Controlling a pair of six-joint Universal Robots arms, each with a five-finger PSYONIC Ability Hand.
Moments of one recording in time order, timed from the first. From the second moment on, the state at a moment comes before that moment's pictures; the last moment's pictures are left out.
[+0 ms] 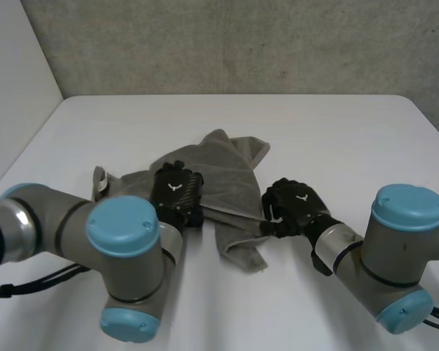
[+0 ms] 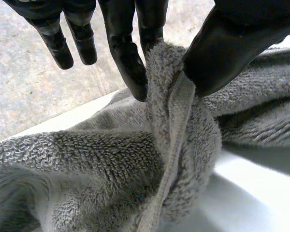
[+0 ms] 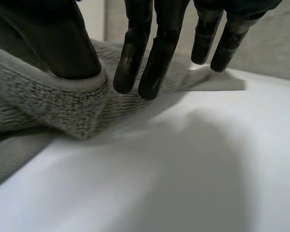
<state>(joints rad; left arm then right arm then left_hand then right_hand) 4.01 -2.19 -1.55 3.57 -1.82 3.20 1.99 -1.01 1.71 -0.39 1.25 3.17 1.32 1.32 0.22 0.23 1.14 1.12 1.11 0.21 0.23 0.93</state>
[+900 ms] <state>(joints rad) 4.27 -1.80 -1.23 3.97 -1.34 3.39 1.97 -1.25 0.99 -0.37 1.08 2.75 1.33 1.35 0.22 0.23 1.16 1.29 1.34 0.21 0.23 1.18</state>
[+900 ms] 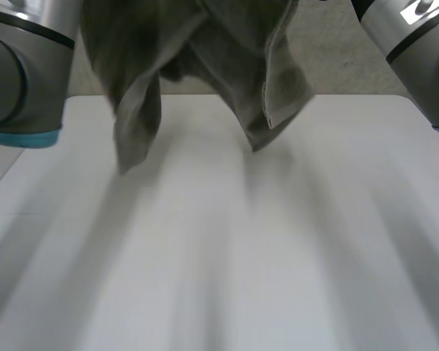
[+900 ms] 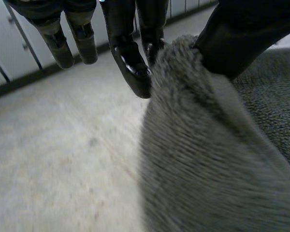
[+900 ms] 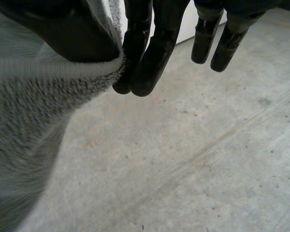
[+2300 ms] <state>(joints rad) 4.08 -1.97 -1.58 3.64 -1.77 3.22 1.91 -1.43 1.58 -0.08 1.02 2.99 0.60 0.58 0.22 0.23 0.38 1.30 1.34 0.21 0.23 1.18</state>
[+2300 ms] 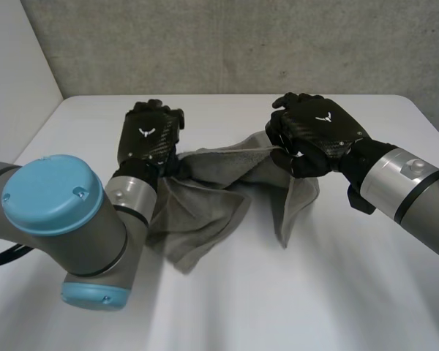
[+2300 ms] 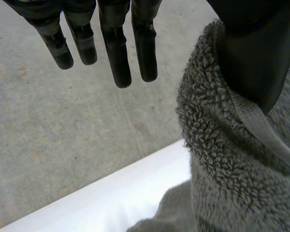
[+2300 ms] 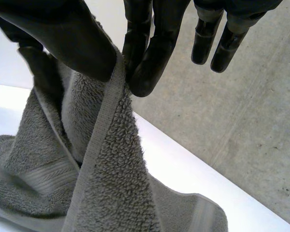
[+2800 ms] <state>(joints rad) 4.04 -2.12 -1.48 3.63 -1.92 3.00 1.88 -1.46 1.58 -0.08 1.02 2.99 0.60 0.58 0.22 0.23 0.39 1.30 1.34 0.21 0.23 1.18</state>
